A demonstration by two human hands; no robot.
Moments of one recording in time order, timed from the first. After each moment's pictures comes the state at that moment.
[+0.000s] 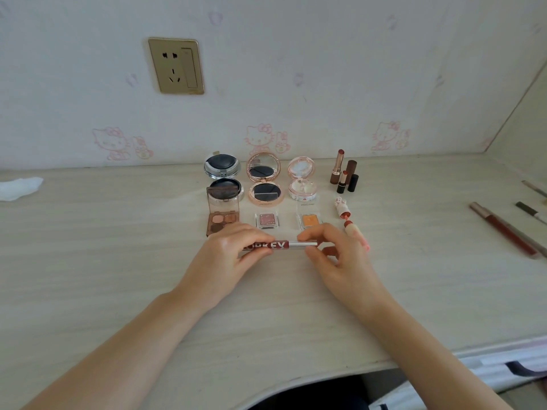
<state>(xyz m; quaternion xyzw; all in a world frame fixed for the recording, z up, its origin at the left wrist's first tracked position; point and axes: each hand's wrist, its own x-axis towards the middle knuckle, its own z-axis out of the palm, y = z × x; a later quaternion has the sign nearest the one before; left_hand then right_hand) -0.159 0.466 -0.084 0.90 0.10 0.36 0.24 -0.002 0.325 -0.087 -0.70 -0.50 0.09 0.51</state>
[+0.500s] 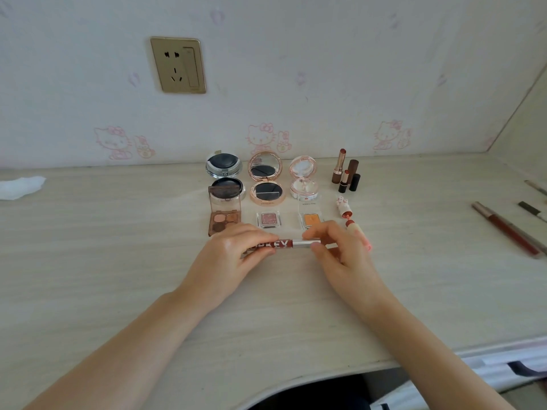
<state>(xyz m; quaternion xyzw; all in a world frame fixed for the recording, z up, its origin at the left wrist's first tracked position) -0.159 0.464 -0.084 0.89 0.11 0.36 0.24 0.000 0.325 -0.089 -0.71 -0.47 0.12 0.51</state>
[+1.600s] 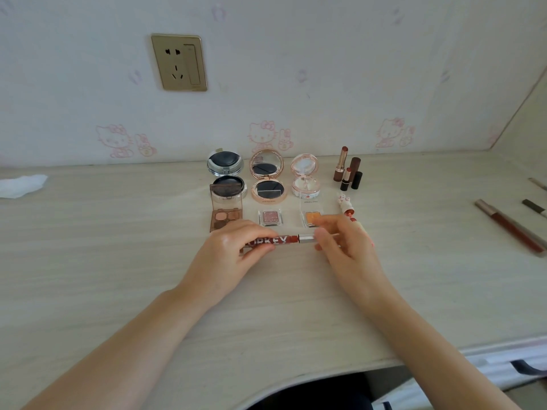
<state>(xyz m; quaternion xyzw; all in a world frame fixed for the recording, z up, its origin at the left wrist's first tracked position) -0.161 0.466 -0.084 0.89 0.11 0.37 0.23 0.002 0.329 -0.088 -0.70 -0.41 0.15 0.56</state>
